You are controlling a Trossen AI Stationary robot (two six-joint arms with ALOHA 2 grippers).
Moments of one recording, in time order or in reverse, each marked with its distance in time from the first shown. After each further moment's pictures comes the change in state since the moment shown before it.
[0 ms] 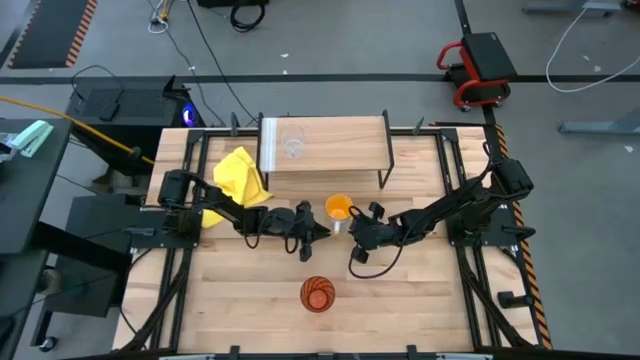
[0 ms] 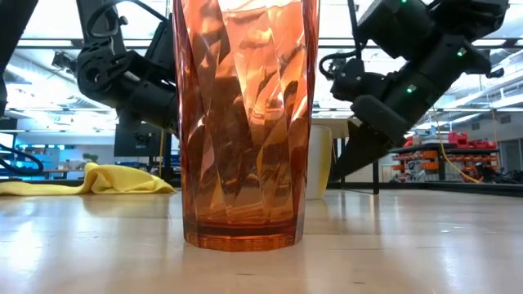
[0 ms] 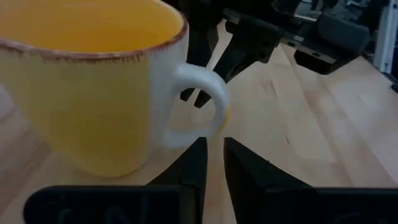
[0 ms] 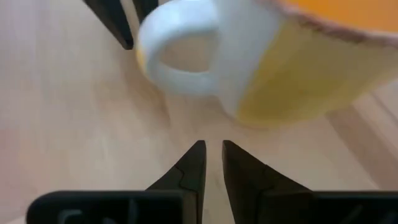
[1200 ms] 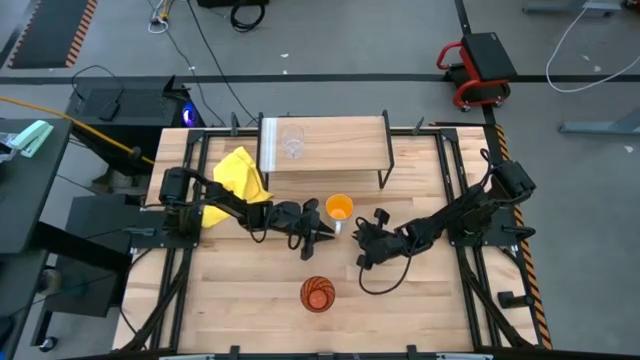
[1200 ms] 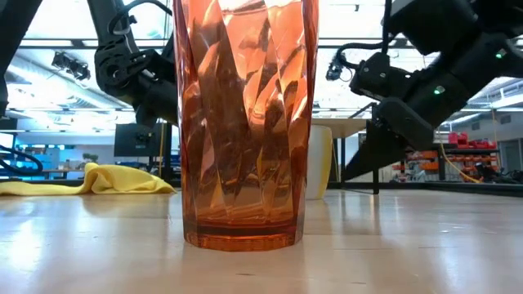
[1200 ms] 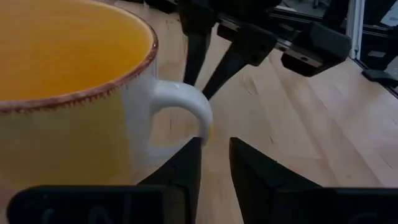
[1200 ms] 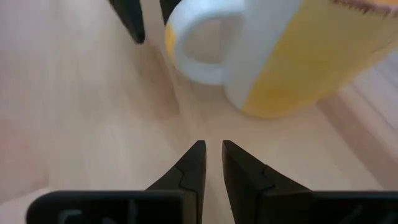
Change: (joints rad) left arm 0.048 0.000 0.069 -0.091 0.147 0.068; right arm 0.102 0.001 -0.063 0.078 0.140 0.016
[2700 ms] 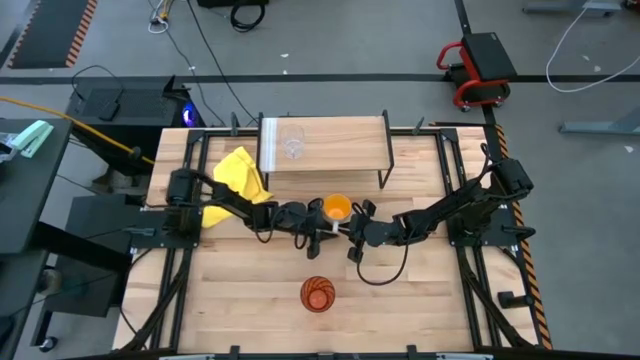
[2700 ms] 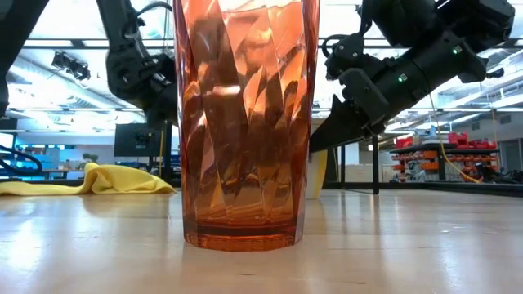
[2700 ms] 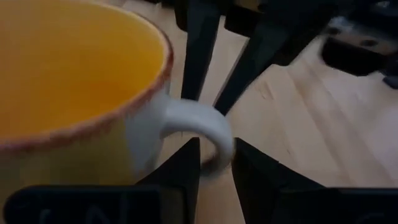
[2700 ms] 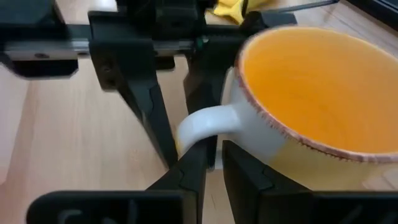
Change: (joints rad) left arm 0.001 0.057 0.063 -0.016 -0.036 -0.018; right arm -0.107 0.001 0.001 0.285 -0.107 -0.204
